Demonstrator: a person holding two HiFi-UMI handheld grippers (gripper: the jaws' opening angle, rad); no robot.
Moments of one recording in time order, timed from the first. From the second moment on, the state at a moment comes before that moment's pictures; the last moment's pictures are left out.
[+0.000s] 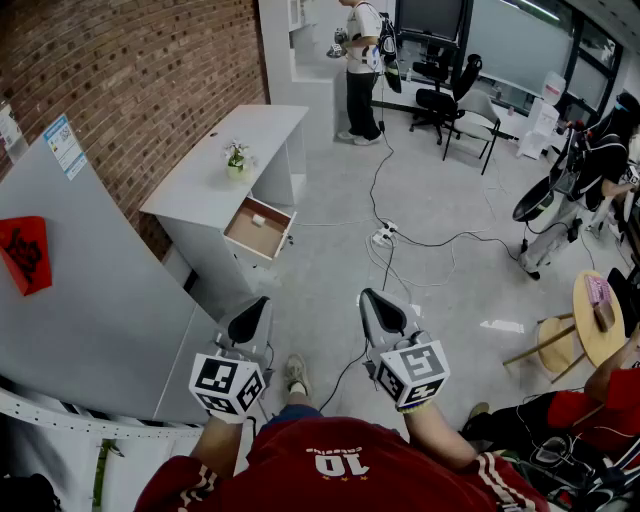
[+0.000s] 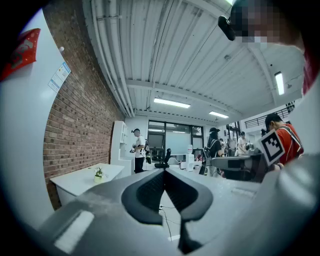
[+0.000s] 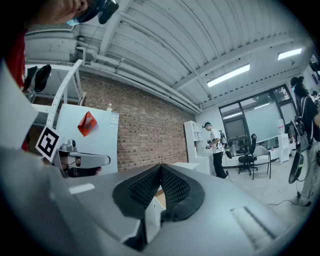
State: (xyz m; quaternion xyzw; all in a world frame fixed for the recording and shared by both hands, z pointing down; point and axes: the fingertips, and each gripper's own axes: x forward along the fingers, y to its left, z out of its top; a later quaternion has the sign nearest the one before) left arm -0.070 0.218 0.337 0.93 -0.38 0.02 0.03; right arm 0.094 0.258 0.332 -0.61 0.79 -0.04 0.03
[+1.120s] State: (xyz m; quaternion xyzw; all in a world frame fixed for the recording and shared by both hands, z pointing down) left arm -0.076 0.219 0.338 0.92 -0.39 0.02 0.03; right arm 0.092 0.255 0.333 -0.60 0.80 -0.04 0.03
